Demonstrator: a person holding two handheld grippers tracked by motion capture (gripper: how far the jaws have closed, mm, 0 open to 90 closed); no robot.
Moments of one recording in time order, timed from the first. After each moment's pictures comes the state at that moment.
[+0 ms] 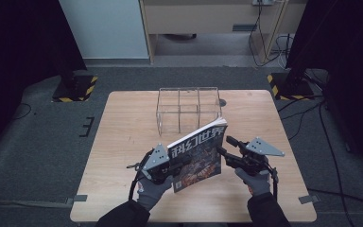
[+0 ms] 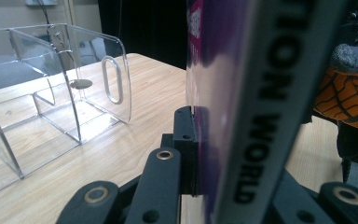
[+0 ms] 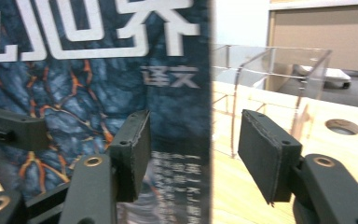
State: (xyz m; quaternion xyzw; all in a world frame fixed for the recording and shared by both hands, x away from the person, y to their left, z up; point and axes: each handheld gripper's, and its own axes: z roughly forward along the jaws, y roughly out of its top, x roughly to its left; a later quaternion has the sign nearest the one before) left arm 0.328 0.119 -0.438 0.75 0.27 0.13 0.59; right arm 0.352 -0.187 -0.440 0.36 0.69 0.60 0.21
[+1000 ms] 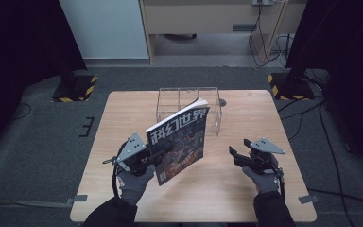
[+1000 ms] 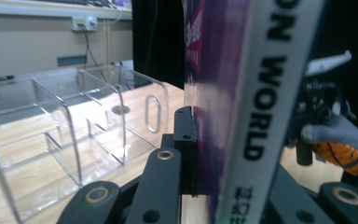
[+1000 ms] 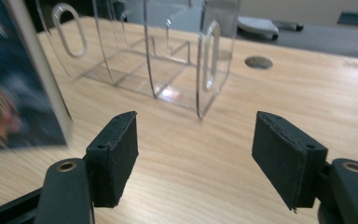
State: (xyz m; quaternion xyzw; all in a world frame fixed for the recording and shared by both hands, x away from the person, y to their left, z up) left arm 0.325 0.166 -0.386 0.70 0.31 0.18 0.62; right arm 0.368 -0.215 -0.471 0.45 0.71 0.47 0.26
